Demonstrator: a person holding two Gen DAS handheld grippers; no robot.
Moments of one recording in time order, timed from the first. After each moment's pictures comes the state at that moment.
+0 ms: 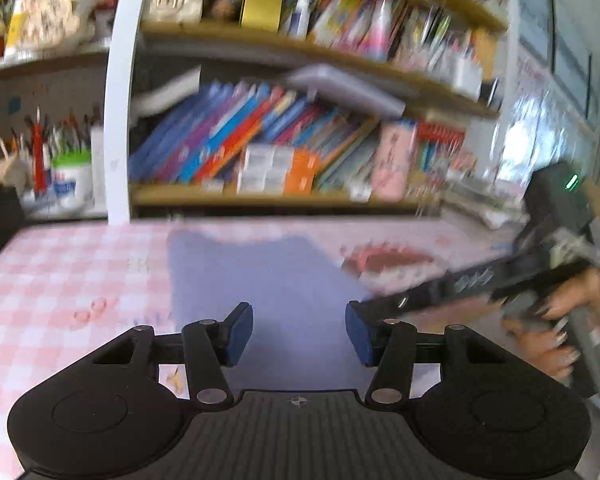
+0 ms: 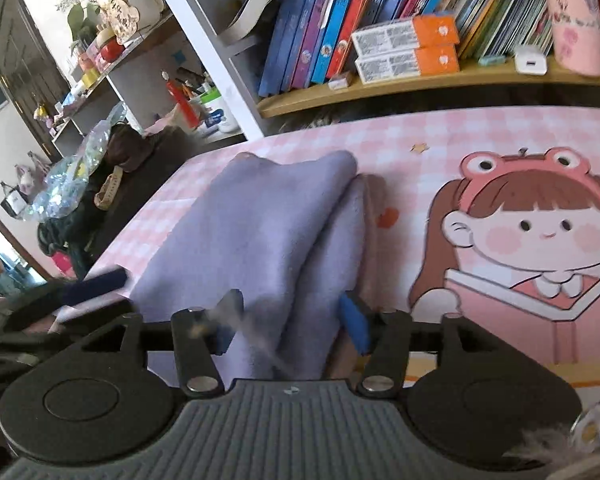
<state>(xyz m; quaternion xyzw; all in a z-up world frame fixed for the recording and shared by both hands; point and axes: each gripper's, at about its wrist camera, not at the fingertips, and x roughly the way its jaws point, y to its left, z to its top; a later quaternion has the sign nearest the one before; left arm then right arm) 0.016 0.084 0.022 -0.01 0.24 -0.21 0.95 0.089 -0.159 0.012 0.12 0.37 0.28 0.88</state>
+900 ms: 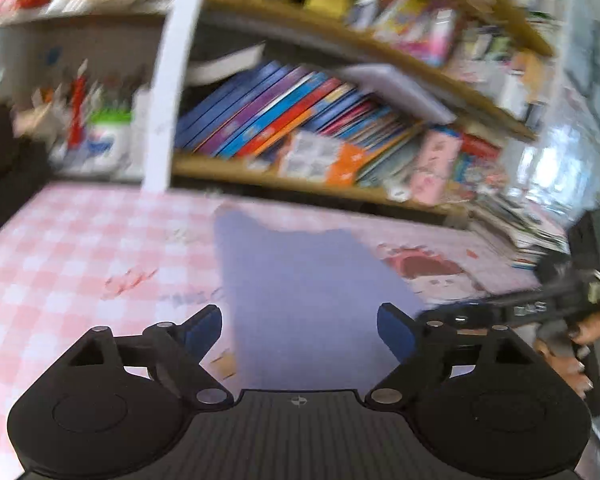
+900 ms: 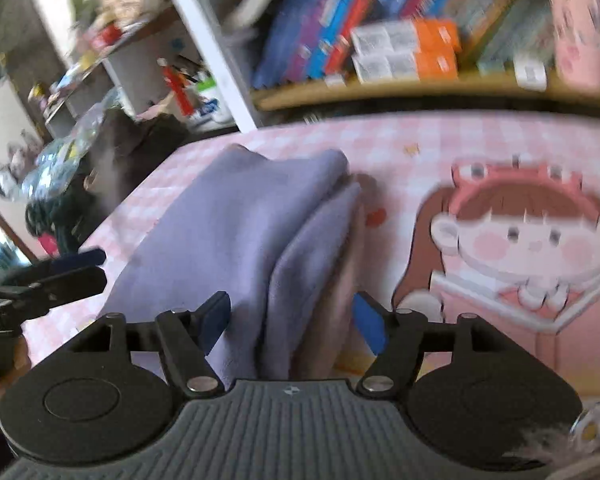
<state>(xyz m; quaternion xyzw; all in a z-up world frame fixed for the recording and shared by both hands) 0.041 0.134 0.022 -0.09 0.28 -0.17 0.94 0.099 -0.166 0.005 0.11 0.39 0.27 0.87</state>
